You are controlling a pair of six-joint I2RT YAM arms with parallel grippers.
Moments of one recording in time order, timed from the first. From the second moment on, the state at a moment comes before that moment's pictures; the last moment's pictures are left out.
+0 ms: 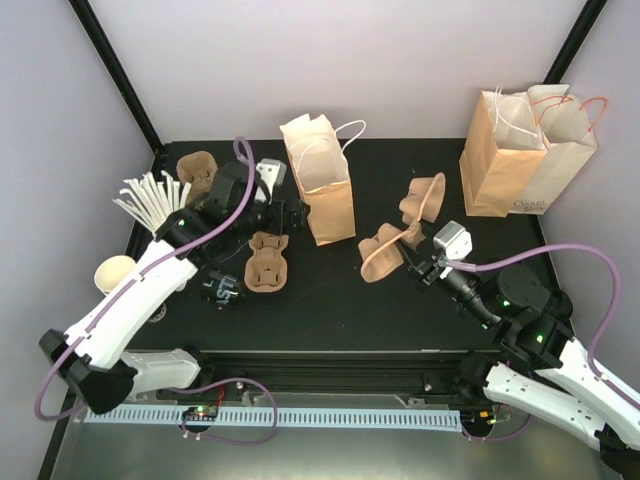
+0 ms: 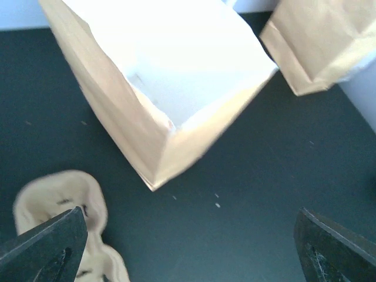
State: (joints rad) left arm -0.61 1.17 1.30 -0.73 0.04 -0.37; right arm 0.94 0.54 0.80 -0.13 0.17 -0.21
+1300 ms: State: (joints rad) left arm -0.43 1.72 1.79 -0.87 0.02 -0.17; right arm 0.93 0.79 1.06 -0.32 0.11 -0.10
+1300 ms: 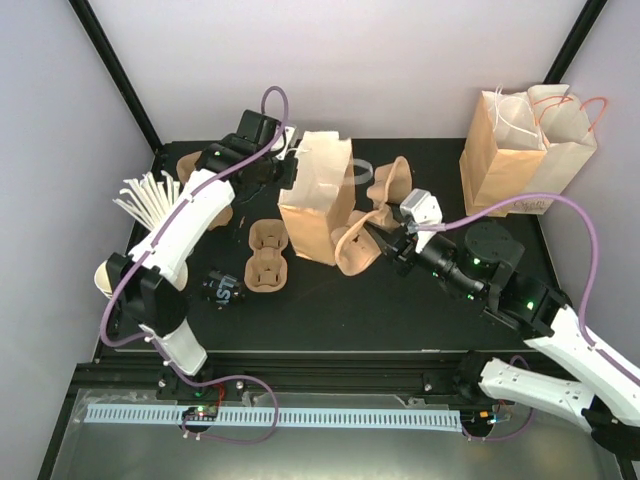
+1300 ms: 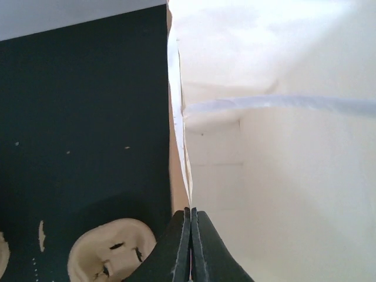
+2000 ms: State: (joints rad) left arm -0.45 1.56 1.65 -0.86 0.46 -0.08; right arm 0.66 1.09 1.50 -0.51 -0.30 0.10
